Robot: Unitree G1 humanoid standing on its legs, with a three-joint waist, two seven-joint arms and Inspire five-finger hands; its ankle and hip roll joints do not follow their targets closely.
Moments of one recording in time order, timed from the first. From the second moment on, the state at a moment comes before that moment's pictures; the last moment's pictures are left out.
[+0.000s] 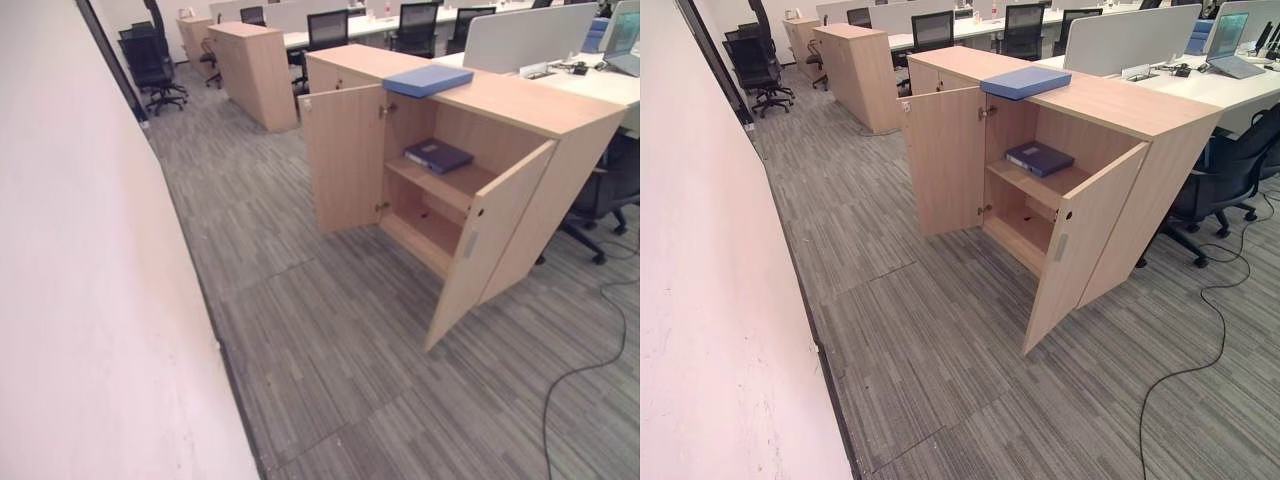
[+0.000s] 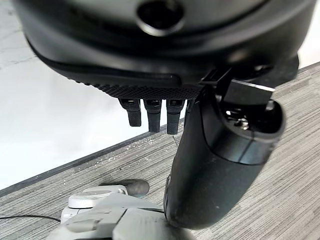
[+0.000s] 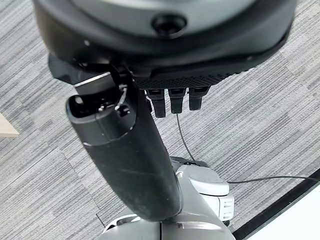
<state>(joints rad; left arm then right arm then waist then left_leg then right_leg) 0.08 0.18 -0.04 1.31 -0.20 -0.02 -0.03 0.03 -0.30 0.07 1.38 0.20 0.07 0.05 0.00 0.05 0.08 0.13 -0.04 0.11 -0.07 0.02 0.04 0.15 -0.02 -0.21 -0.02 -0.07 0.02</state>
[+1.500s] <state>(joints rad) 0.05 0.17 -0.13 1.33 -0.15 0.00 -0.03 -0.08 -0.32 0.18 1.42 0.12 0.09 0.06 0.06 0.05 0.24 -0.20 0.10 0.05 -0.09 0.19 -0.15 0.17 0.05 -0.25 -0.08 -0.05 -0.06</state>
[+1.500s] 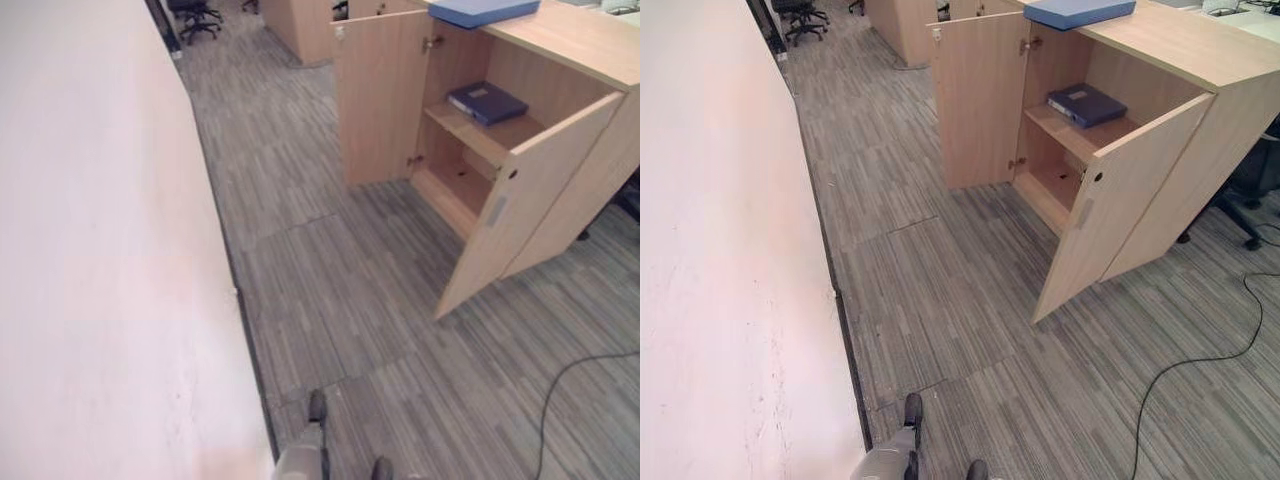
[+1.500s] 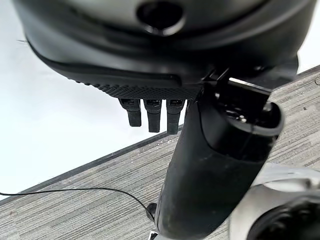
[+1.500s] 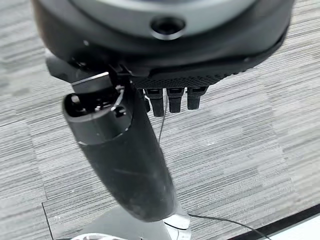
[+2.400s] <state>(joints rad) 0.08 0.21 -0.16 1.29 -0.18 -0.01 0.01 -0.11 -0.33 0.27 1.27 0.10 0.05 0.05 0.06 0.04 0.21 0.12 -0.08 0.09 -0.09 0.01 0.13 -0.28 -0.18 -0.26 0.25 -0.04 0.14</state>
